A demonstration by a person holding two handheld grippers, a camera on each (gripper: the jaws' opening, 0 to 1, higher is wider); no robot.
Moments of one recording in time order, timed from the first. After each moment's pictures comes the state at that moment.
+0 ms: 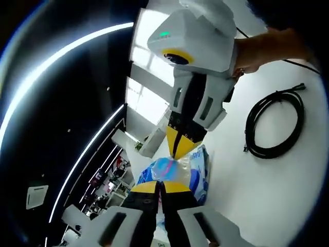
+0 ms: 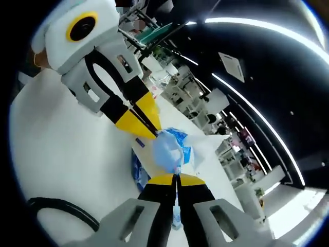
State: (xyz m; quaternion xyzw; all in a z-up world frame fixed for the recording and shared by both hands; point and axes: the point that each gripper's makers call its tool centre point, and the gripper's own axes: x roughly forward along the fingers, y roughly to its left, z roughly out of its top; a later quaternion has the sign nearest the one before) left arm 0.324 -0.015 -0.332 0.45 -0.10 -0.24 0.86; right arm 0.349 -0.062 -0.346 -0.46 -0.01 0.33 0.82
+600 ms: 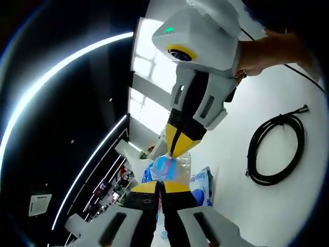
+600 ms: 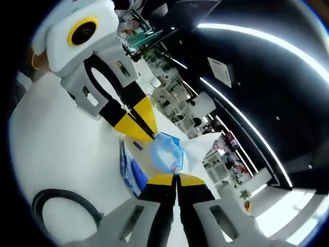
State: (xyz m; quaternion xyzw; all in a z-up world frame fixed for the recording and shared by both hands) left arm 0.302 -0.048 -0.292 0.45 -0.15 -0.24 0.85; right arm 0.322 -0.097 -0.301 -0.46 -0.05 0.29 0.84
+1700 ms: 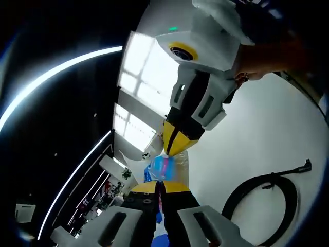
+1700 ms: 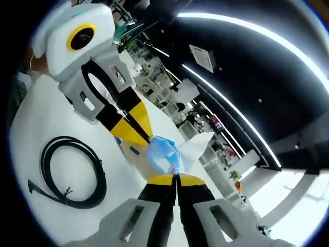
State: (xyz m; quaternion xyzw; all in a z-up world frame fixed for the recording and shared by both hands) left arm 0.273 -0.166 -0.303 0.43 -0.17 -0.33 0.82; right arm 0.289 -0.218 -0.306 -0.44 -0.02 0.21 0.87
